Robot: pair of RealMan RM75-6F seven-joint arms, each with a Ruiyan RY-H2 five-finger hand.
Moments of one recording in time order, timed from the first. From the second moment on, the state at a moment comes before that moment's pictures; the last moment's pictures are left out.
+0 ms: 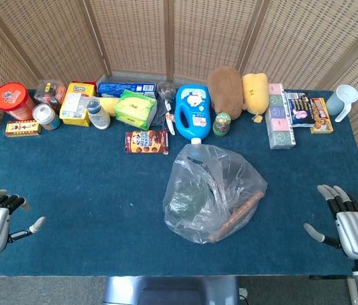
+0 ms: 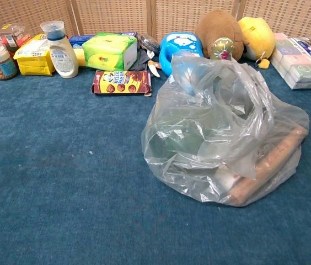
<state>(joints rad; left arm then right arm) -0.06 -1.24 -0.04 -1.64 1.57 1.58 0.16 0.09 -1.07 0.03 -1.65 -1.53 1.44 0.05</state>
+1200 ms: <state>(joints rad) -0.08 -1.19 -0.06 -1.69 1.57 1.58 0.22 0.15 -1.04 0.05 -1.68 -1.55 1.38 0.18</state>
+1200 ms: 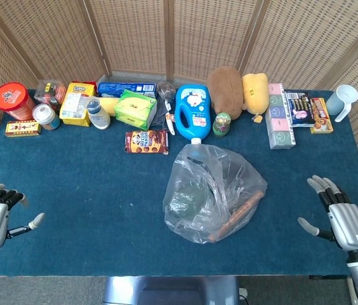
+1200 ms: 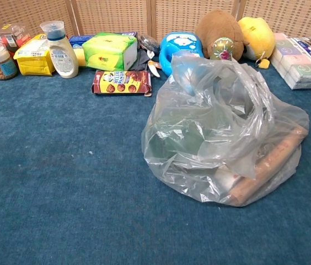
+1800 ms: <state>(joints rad) -0.13 -1.15 -0.10 -1.71 1.57 1.54 0.24 0.33 -0.97 0.06 -1.77 -1.53 1.07 0.54</state>
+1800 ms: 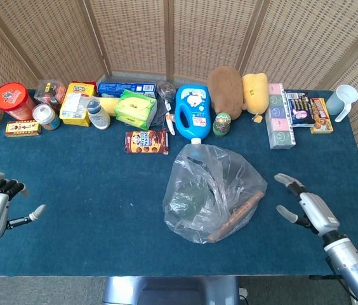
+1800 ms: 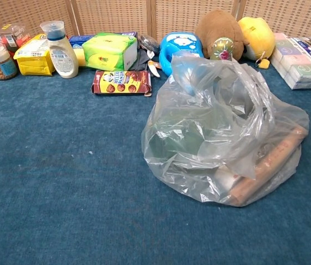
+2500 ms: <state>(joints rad) -0.14 -1.13 -0.10 -1.71 1.56 1.54 0.24 0.52 -1.04 0.06 -1.76 -1.55 0.83 0.68</state>
